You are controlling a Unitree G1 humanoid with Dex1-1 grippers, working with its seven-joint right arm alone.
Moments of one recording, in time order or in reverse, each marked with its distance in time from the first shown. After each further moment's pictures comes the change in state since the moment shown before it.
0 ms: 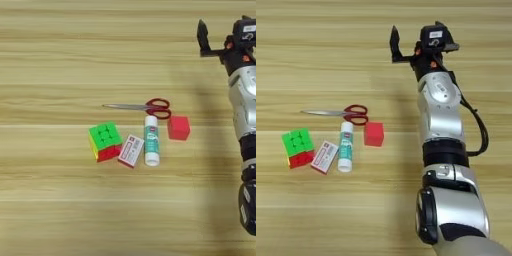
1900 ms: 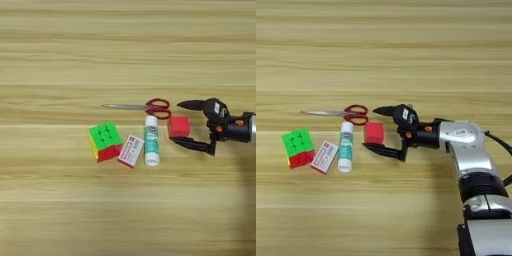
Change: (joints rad) arm 0.188 -0.240 0.253 0.238 -0.024 -0.171 1.082
